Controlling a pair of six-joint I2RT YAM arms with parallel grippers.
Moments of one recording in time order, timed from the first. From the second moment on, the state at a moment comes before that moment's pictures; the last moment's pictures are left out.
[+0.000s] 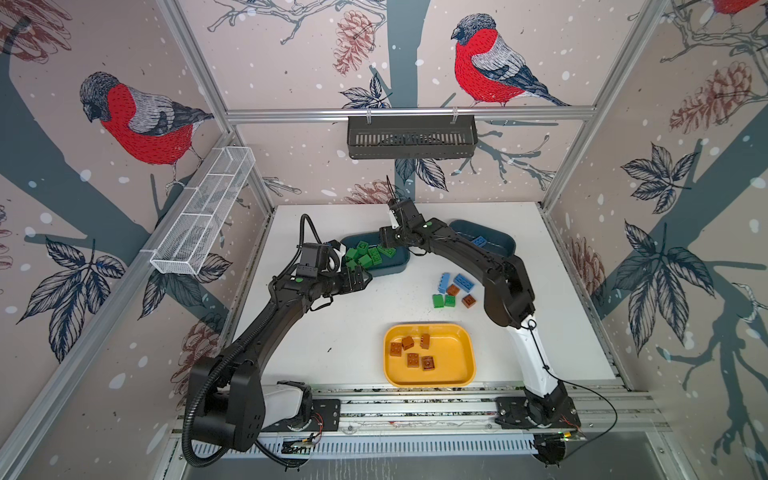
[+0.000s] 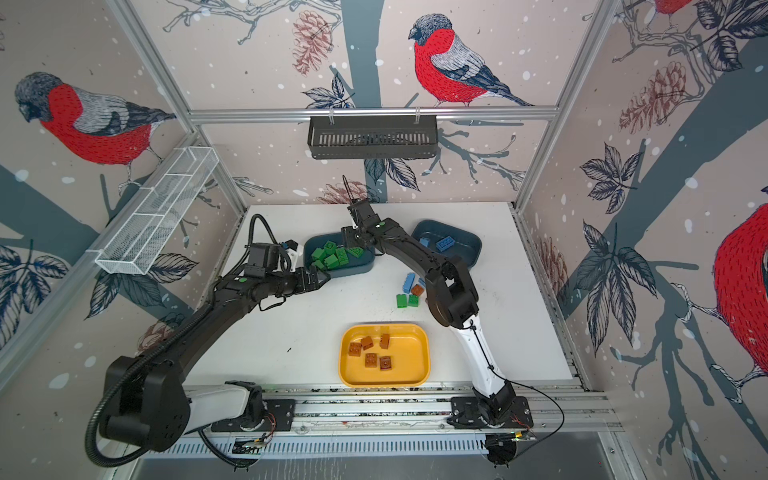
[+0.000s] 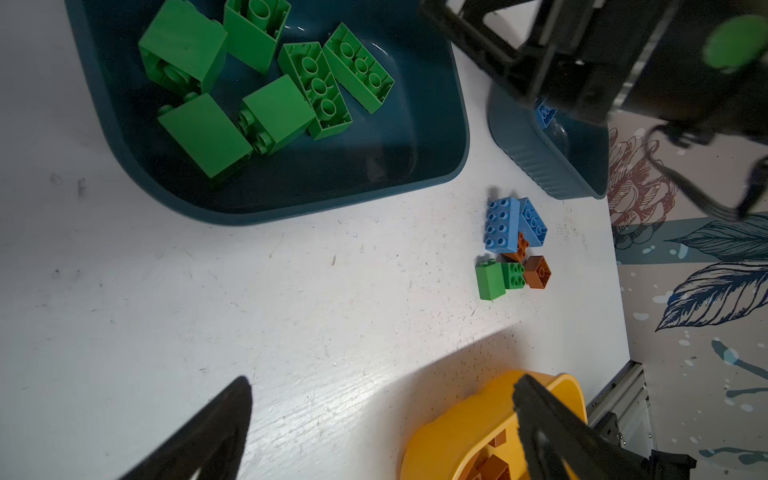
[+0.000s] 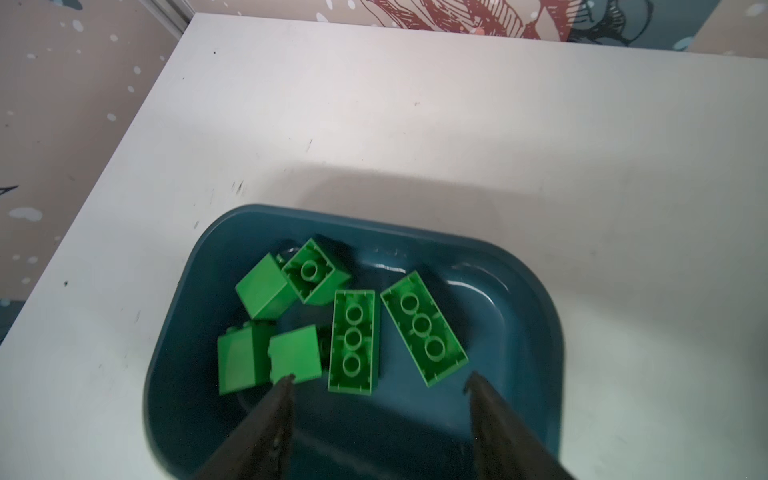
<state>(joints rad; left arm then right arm) -0.20 1.27 0.86 -0.44 0.48 -0.39 0.70 2.22 1.99 -0.53 -0.05 0.34</state>
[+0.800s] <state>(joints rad) -0.20 1.33 0.86 -0.40 0.55 -0.39 0.61 1.89 1.39 -0.75 0.11 0.71</state>
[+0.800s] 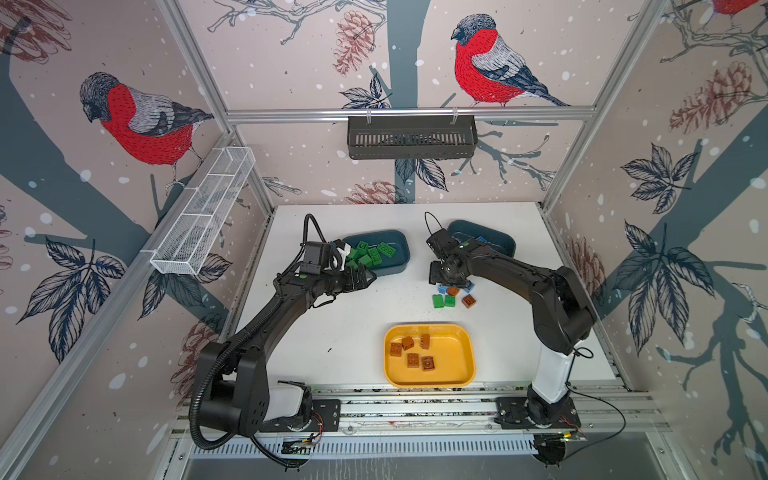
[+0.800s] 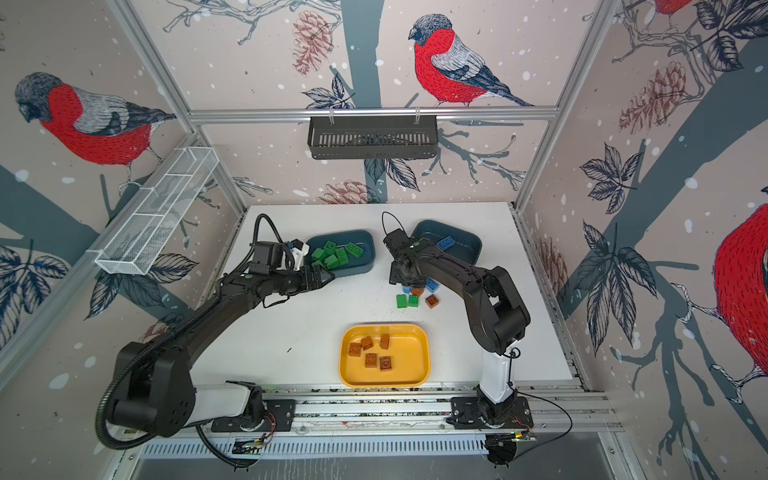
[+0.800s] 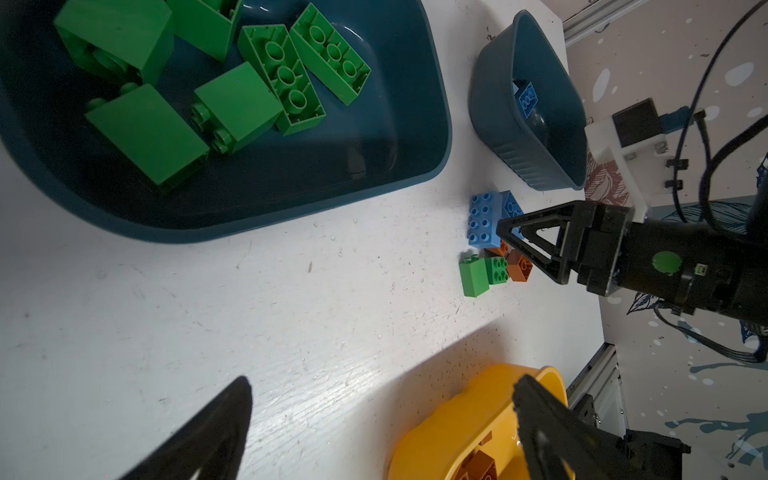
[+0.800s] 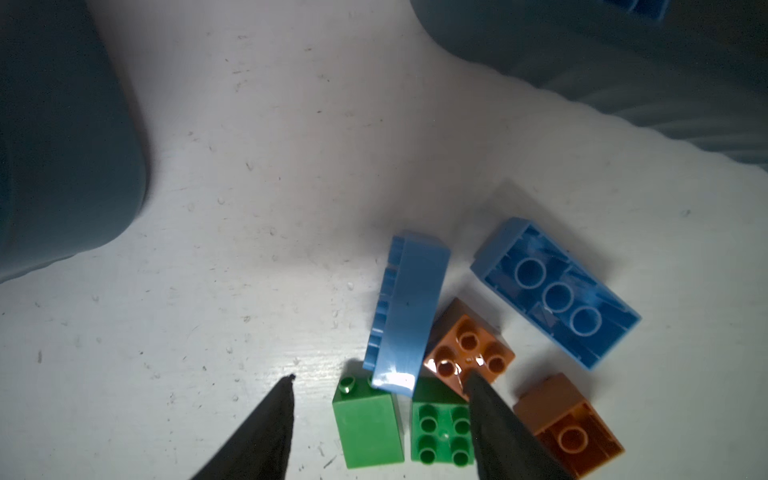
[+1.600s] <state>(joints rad) -0.20 1.32 0.85 -0.40 0.54 -0.38 0.60 2.05 1.44 -0.71 0.12 0.70</state>
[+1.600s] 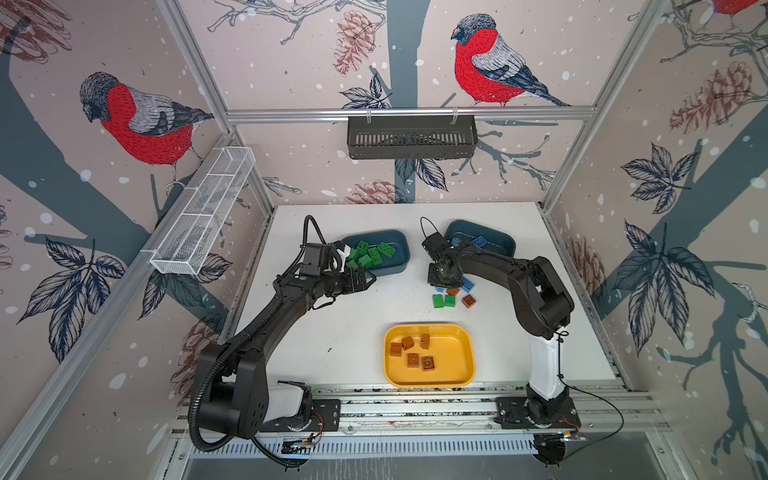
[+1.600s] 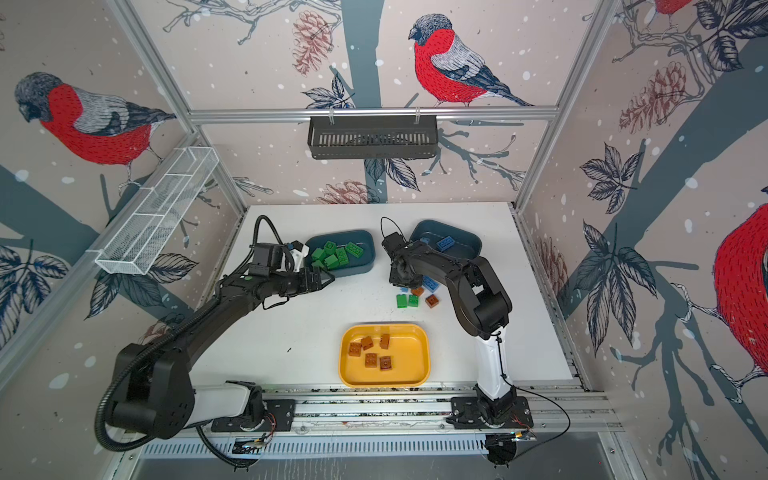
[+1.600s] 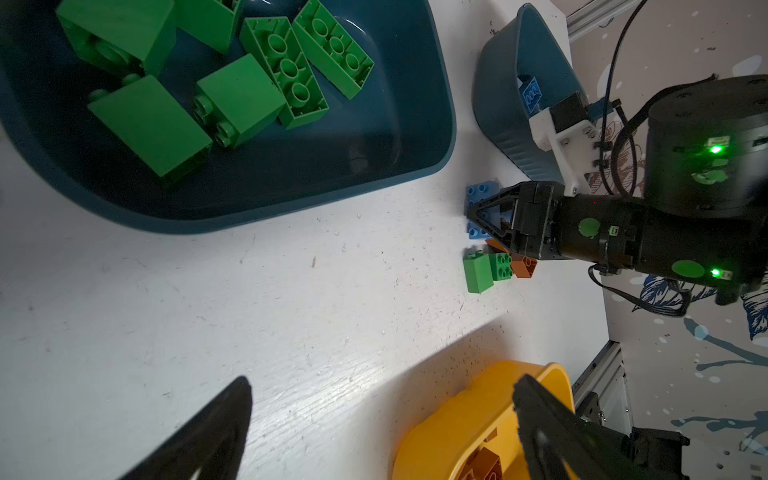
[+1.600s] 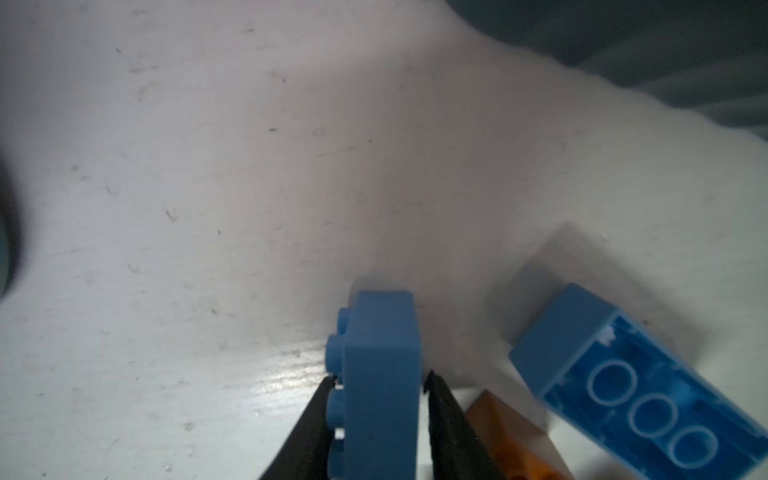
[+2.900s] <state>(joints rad) -0.20 1.29 0.91 -0.26 0.65 -0.48 0.21 1.97 1.62 -0.73 -0.06 -0.13</state>
